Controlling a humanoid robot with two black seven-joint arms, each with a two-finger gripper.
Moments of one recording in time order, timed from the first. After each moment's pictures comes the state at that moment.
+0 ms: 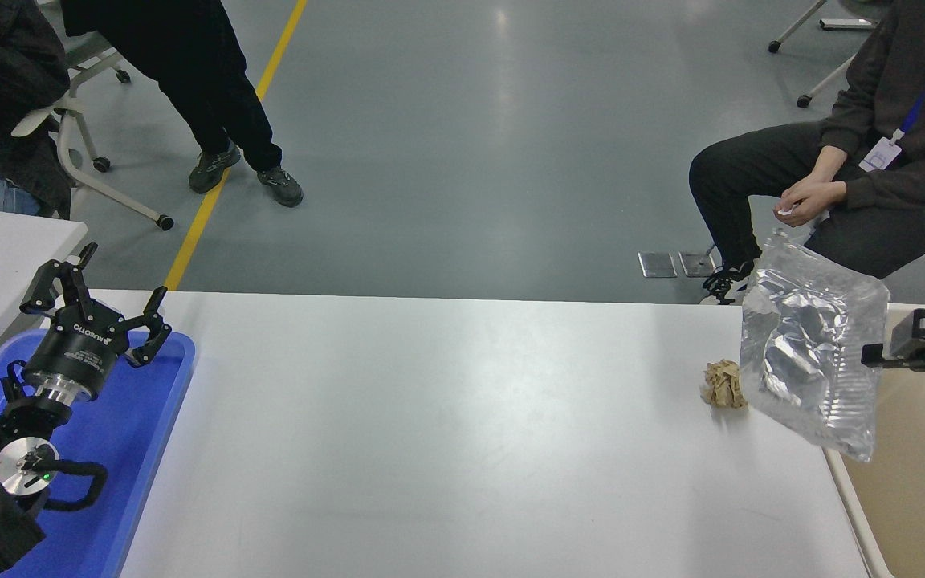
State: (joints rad) left arm -0.59 0.43 -0.63 -0.25 -0.08 -0.81 -0.59; right arm 0.74 -1.23 0.60 1.24 -1.01 0.75 0.05
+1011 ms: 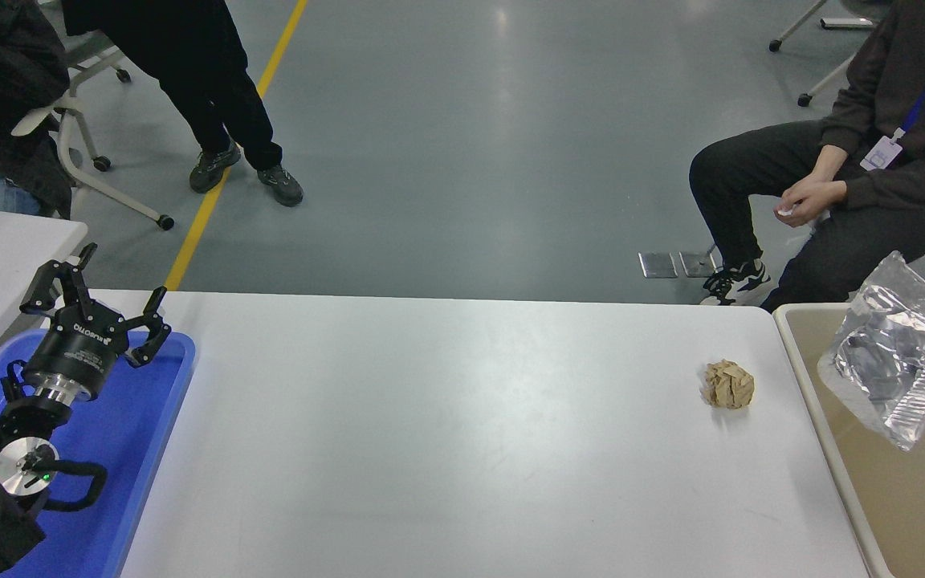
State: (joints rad) left arm -0.59 0.43 -0.63 -0.25 -0.08 -0.81 -0.59; right arm 0.76 -0.85 0.21 0.34 -1.08 0.53 0.51
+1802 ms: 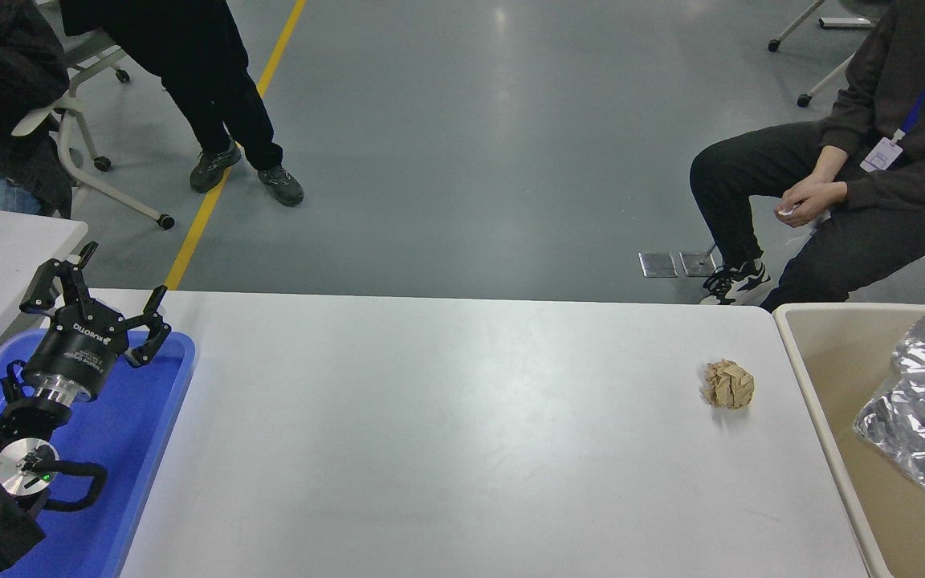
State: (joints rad) left arm -0.59 0.43 -0.63 -0.25 -0.08 -0.81 -0.59; right arm 0.66 -0.59 -0.18 -0.06 -0.74 0.32 0.46
